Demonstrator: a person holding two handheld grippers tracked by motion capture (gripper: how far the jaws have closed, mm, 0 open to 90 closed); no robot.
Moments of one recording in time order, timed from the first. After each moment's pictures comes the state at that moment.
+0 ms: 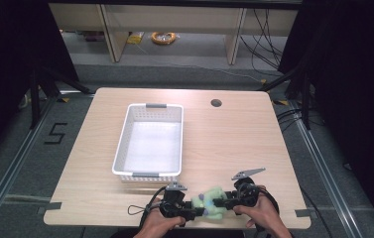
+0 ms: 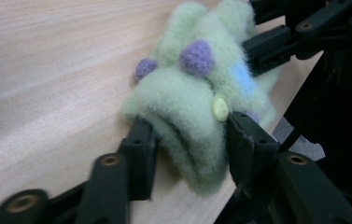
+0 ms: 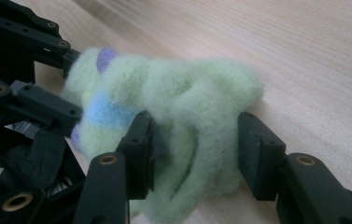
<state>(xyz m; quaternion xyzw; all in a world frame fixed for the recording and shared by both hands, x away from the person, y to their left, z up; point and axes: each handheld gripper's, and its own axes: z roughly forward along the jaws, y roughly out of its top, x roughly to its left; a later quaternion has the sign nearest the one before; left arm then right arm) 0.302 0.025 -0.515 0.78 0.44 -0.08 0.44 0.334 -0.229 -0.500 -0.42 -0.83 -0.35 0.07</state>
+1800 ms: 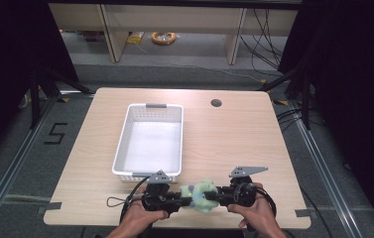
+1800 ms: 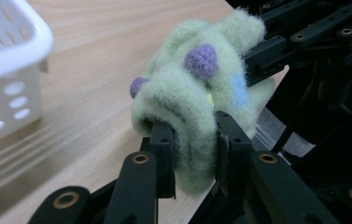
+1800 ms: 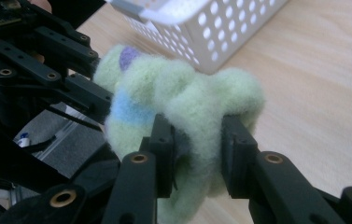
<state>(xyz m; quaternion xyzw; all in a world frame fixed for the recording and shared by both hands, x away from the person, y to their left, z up) 0.301 0.068 -0.455 0.78 0.39 -0.05 0.48 0.315 -0.202 -0.449 -0.38 -0.81 -0.45 0.04</state>
